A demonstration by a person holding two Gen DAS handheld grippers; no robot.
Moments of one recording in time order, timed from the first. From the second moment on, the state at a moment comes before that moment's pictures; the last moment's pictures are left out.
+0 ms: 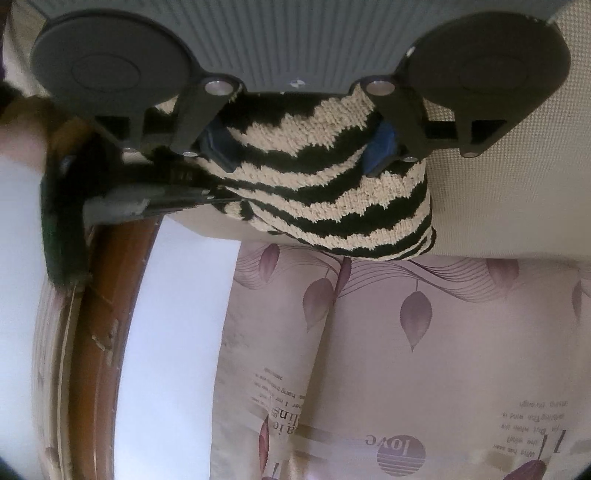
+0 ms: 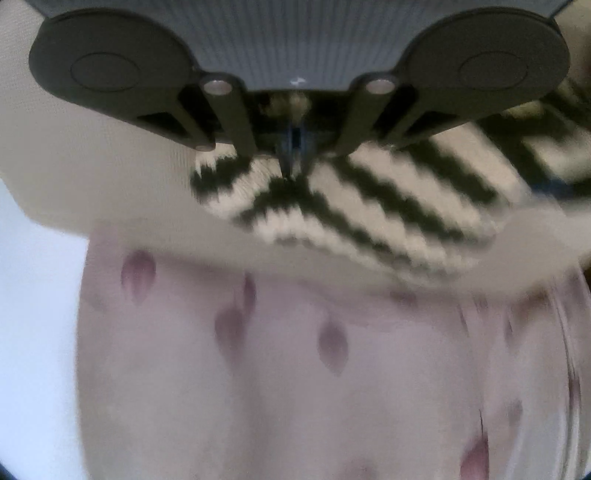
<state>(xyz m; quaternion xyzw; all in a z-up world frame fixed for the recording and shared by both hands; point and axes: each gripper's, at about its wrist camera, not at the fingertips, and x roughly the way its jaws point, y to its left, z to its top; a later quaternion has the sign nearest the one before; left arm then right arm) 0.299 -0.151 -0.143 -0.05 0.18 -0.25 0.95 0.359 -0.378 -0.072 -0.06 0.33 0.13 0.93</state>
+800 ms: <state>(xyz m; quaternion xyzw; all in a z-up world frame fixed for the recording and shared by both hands) 0.295 -0.160 -0.141 -0.02 0.18 -0.23 0.96 0.274 -0.382 -0.069 -0.02 0.31 0.09 0.95</state>
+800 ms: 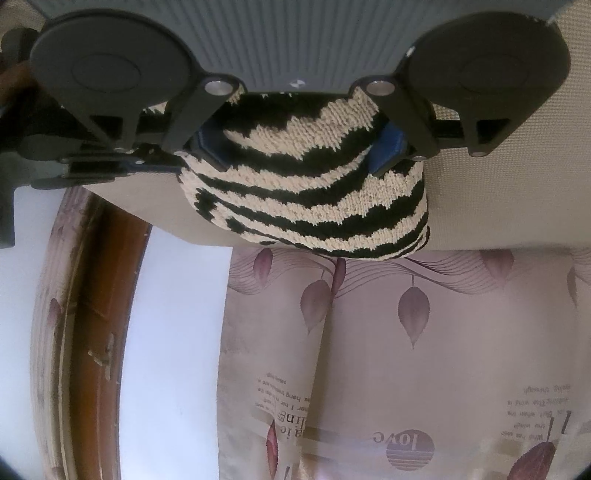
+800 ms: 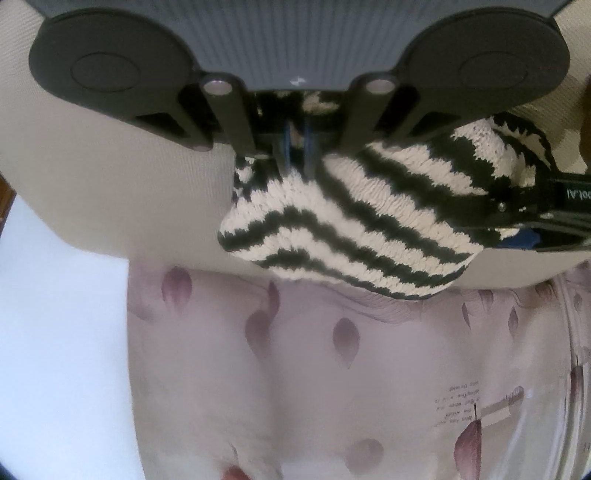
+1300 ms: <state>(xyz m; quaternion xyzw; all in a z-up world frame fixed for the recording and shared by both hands) 0.292 -0.168 -0.142 0.01 0.18 -0.22 0.96 0.275 -0.395 -0.073 0.03 0.30 0.07 0.95</state>
